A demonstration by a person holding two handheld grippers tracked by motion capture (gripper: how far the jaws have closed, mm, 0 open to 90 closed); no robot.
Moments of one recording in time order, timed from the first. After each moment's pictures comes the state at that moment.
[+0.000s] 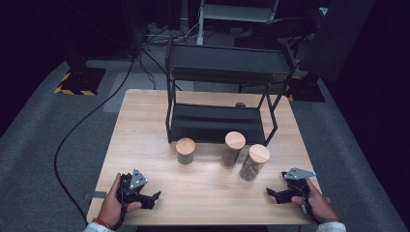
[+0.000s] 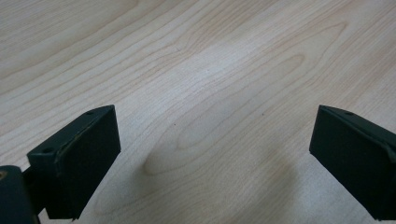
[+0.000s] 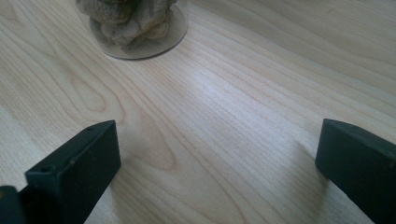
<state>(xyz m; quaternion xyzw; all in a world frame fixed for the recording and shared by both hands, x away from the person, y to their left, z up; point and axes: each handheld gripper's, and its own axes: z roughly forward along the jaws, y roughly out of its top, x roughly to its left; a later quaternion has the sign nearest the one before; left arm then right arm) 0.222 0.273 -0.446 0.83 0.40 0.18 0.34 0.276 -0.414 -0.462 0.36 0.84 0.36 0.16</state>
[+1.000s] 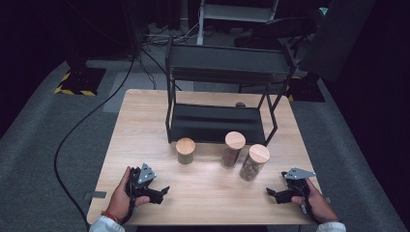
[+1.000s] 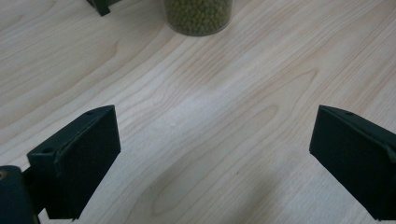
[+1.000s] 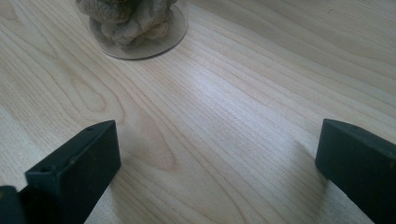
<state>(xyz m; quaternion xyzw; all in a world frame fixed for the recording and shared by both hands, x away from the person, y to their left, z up) 0.238 0.255 -0.436 0.83 0.38 0.18 0.36 0.276 -0.414 -0.462 0.36 0.84 0.36 0.16</state>
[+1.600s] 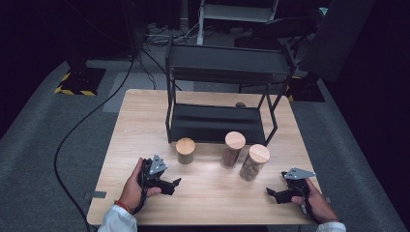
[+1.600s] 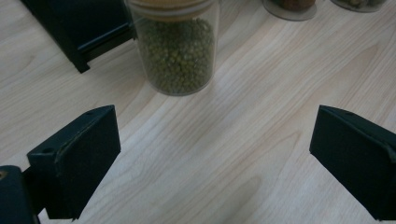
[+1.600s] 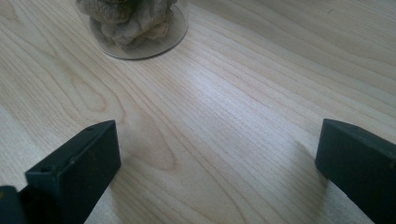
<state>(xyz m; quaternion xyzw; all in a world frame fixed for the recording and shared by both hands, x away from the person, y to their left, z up) 0.263 0.232 -0.430 0.82 0.36 0.17 0.40 0.276 -0.414 -0.462 0.36 0.85 0.36 0.16</state>
